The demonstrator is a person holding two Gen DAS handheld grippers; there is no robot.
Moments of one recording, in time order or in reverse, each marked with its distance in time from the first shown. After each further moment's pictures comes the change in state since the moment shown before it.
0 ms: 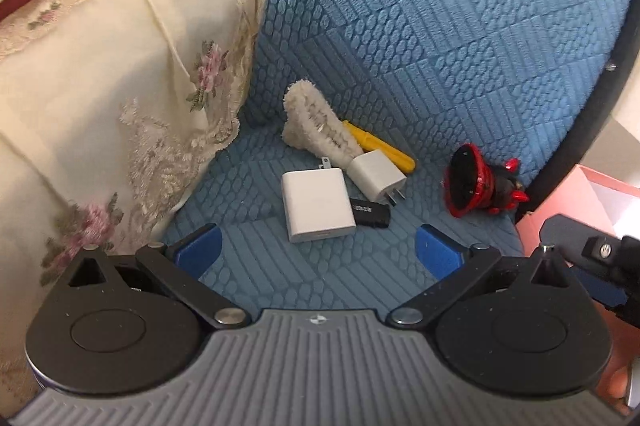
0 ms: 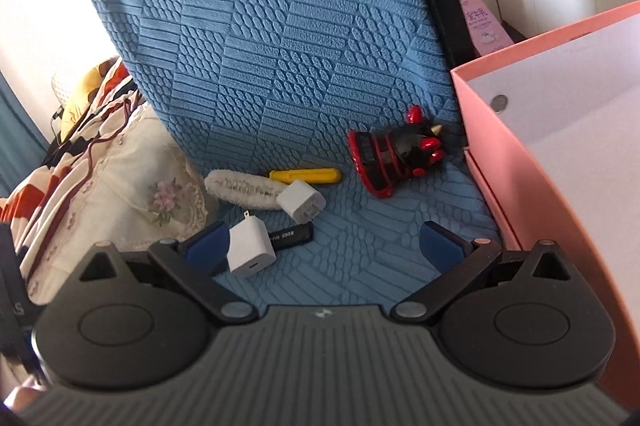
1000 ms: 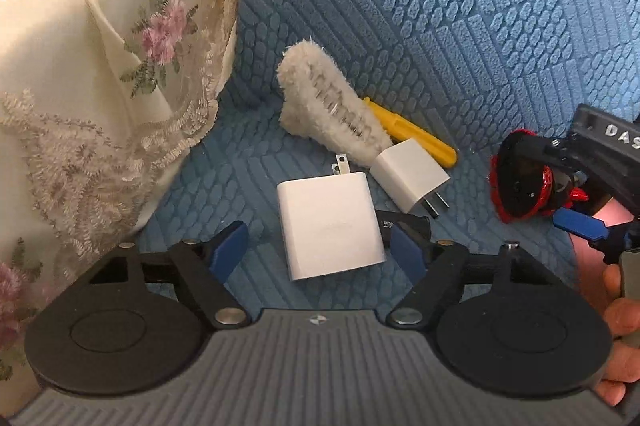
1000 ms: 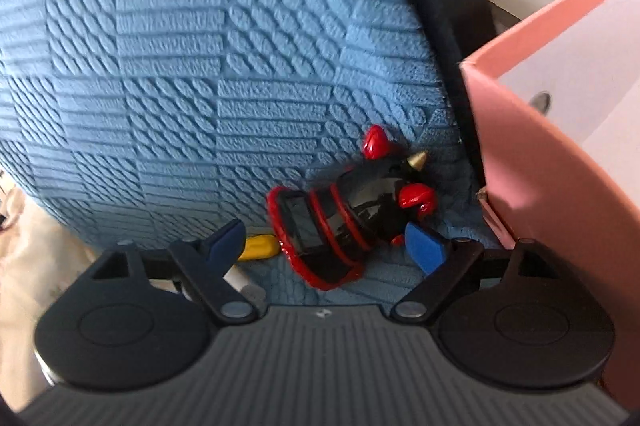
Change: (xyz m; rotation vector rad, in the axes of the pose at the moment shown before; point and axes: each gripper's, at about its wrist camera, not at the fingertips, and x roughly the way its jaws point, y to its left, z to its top) left arm 0.084 0.003 0.016 0.029 0.098 0.037; right arm 0.125 -0.036 0.041 0.175 0.038 -0.158
